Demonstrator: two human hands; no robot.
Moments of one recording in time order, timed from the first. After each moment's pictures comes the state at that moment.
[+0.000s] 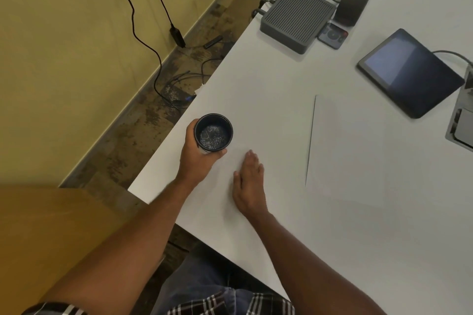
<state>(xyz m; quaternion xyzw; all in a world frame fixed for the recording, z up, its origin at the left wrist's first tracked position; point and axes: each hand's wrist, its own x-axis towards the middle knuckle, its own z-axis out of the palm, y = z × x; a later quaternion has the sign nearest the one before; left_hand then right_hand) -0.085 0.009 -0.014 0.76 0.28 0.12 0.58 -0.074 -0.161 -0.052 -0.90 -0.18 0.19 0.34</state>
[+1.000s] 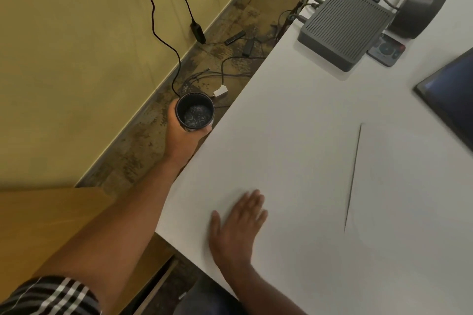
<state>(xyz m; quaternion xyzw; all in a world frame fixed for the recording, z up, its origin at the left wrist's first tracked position) -0.011 0.155 -0.036 0.74 0.34 0.18 0.54 -0.127 -0.065 -0.053 -0.95 -0.12 0.22 0.19</state>
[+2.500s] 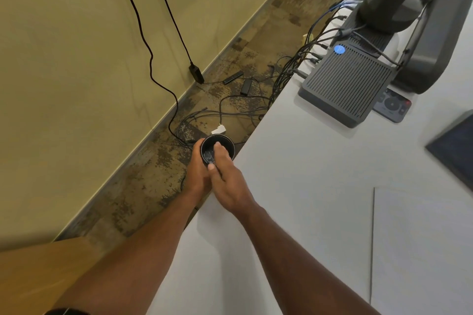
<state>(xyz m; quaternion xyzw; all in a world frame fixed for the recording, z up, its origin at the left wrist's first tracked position) 0.083 0.169 -0.087 0.73 0.36 0.06 0.58 0.120 0.060 -0.035 -0.79 -0.23 0.31 0.48</state>
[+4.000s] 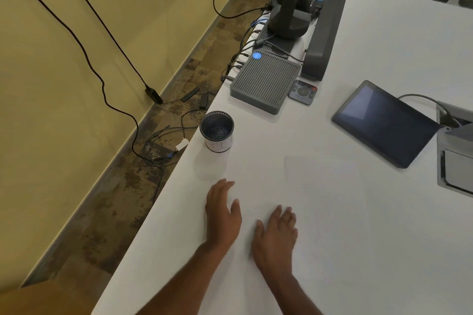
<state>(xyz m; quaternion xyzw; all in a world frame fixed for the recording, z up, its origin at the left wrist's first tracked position) 0.035 -0.051 -0.059 0.85 0.25 0.11 0.45 0.028 -0.176 -0.027 -0.95 0.06 0.22 0.20</state>
